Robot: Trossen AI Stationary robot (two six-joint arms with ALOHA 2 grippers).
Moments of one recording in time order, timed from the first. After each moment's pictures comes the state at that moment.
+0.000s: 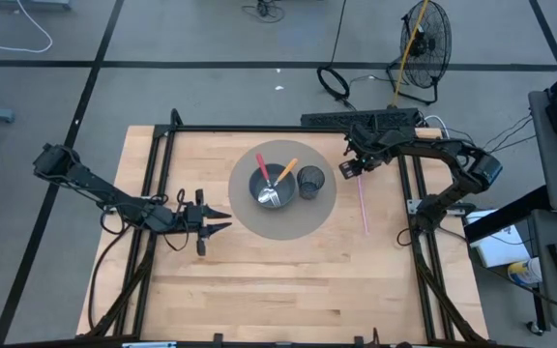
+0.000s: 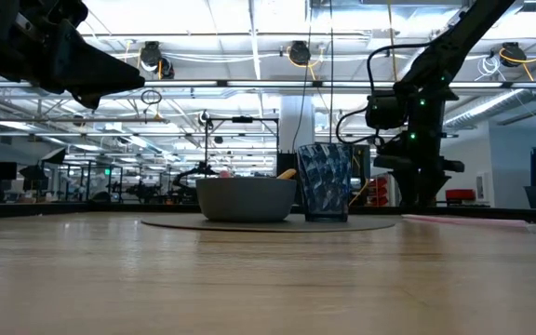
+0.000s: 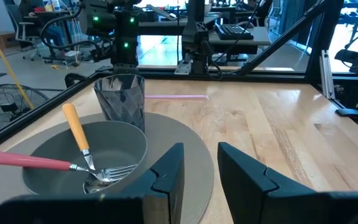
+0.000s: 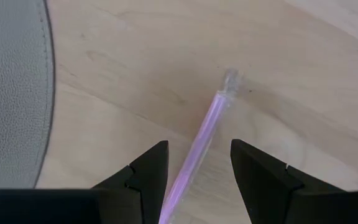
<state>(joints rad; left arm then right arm) -0.44 0.91 0.16 0.60 -0.53 -0.09 -0.75 1.54 0.81 -0.61 0.07 0.40</state>
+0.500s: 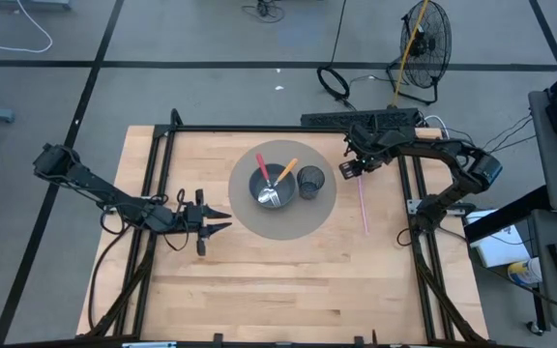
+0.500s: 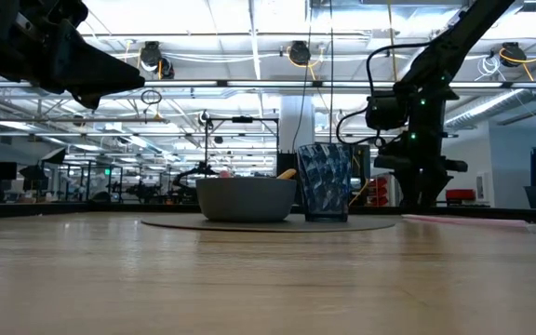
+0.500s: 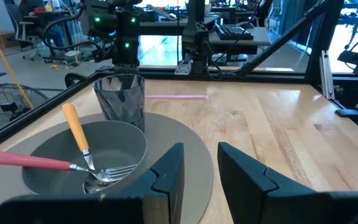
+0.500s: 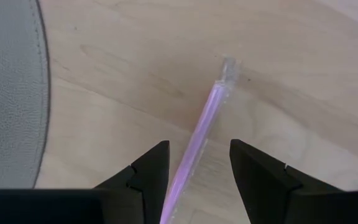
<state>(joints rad) -0.44 0.91 0.16 0.60 -0.53 -0.09 -0.74 1.54 0.81 -0.63 0.07 0.44</state>
